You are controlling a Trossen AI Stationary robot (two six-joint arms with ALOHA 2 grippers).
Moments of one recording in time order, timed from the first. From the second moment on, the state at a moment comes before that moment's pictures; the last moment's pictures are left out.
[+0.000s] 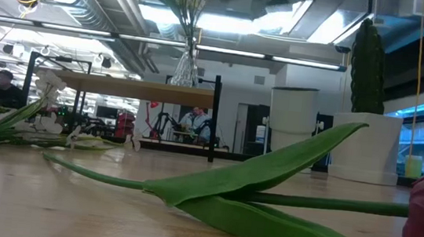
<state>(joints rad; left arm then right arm) 0.03 1.07 1.67 -1.13 -0.05 -0.05 -0.11 1.93 2.26 -1.19 -0.06 -0.03</state>
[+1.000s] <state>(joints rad) -0.10 1.30 1.67 -1.13 0.07 -0.16 0.19 1.27 1.06 -0.18 0.05 0.19</state>
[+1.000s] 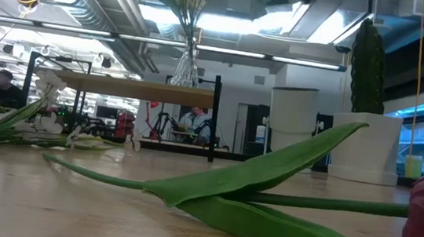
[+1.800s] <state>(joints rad) -0.31 1.68 1.63 -1.55 -0.22 -1.26 0.22 0.94 0.77 -0.03 0.13 0.18</state>
